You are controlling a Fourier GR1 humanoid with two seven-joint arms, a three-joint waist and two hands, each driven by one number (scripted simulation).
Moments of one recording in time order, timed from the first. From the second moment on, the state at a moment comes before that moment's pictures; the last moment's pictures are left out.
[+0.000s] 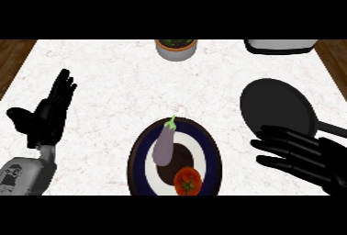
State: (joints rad) left arm -0.21 0.39 -0.11 -1.42 0.25 0.26 0.01; right arm -0.02 -0.79 0.27 -2.01 0.31 0.16 -0.50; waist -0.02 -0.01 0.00
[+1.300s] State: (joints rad) left arm -0.23 0.33 -0.06 -1.45 0.17 0.20 0.05; right arm -0.18 -0.50 0.73 -2.32 0.56 0.42 0.24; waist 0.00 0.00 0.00
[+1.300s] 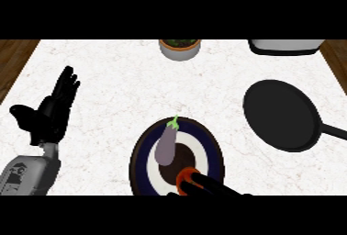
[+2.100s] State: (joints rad) left arm -0.21 0.29 -0.02 -1.48 0.13 0.16 0.07; right arm -0.18 -0.37 0.76 -2.09 0.83 0.44 0.21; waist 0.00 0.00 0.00
